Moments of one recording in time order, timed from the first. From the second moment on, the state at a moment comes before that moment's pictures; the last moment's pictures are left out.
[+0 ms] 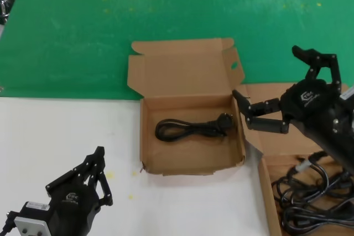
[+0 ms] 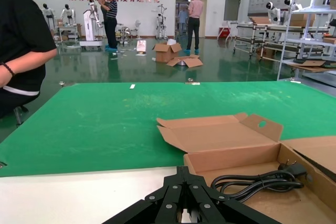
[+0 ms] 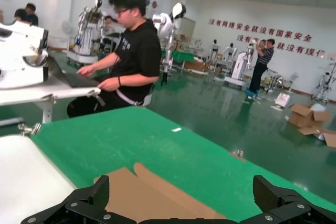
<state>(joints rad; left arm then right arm) -0.05 -0.29 1.63 -1.57 -1.78 0.03 -0.01 0.55 0.35 -1.67 1.72 1.18 -0.56 0.46</state>
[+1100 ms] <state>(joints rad) -0.04 -0.29 1.63 -1.57 -1.78 0.02 -0.01 0.45 0.35 -1.65 1.72 1.29 -0.48 0.39</state>
